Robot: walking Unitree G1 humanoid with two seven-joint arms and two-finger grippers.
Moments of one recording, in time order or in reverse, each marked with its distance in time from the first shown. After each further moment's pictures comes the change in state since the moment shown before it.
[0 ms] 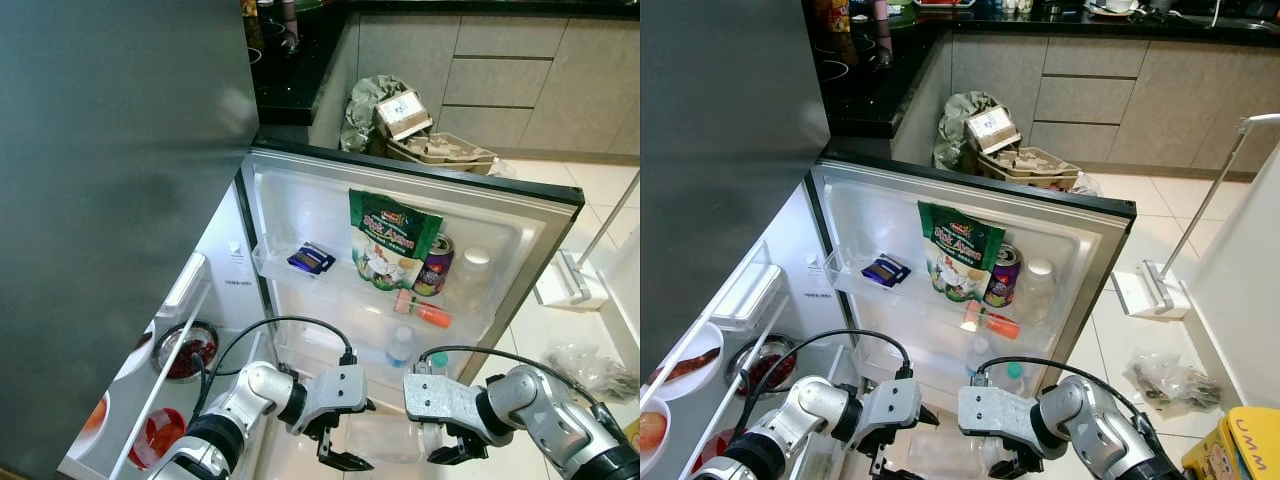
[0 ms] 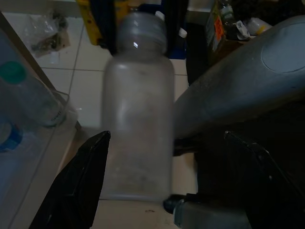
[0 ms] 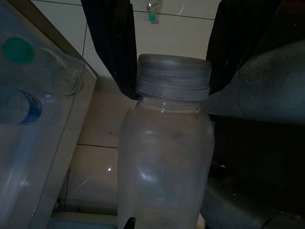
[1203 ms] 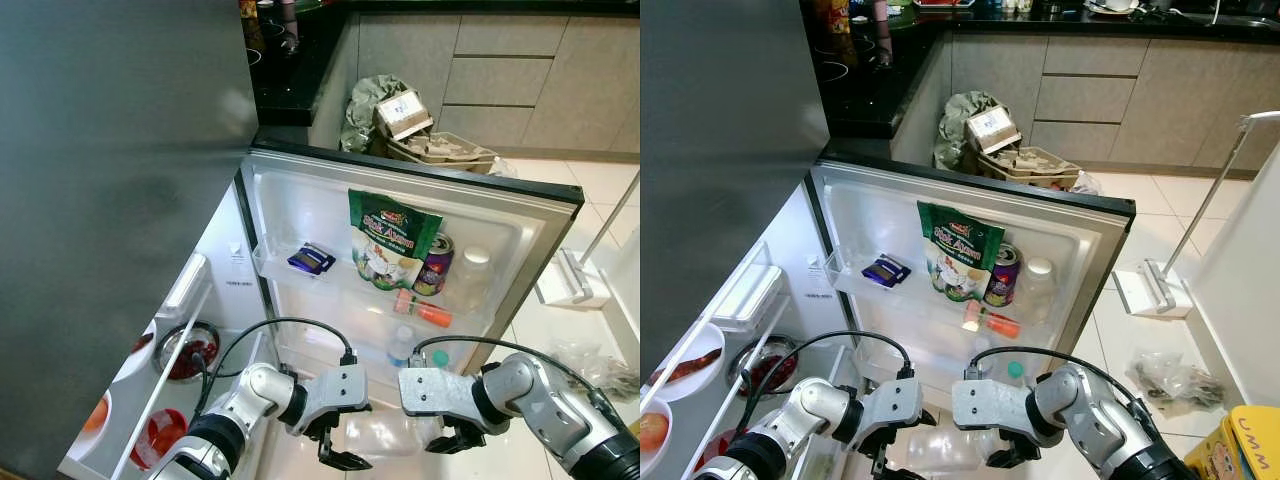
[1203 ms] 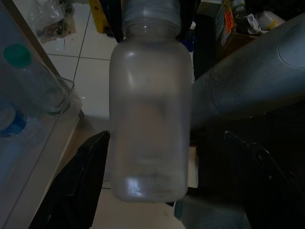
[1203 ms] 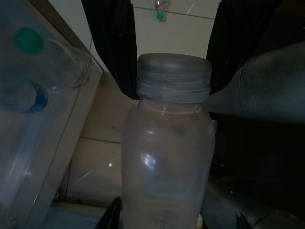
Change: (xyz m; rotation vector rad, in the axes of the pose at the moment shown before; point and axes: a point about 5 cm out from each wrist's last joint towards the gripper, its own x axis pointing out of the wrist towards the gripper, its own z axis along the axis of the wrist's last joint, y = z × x) left arm 0.005 0.002 -0.002 -0.030 0.029 0.035; right arm -0.003 -0.004 0.013 -0.066 -0.006 0.001
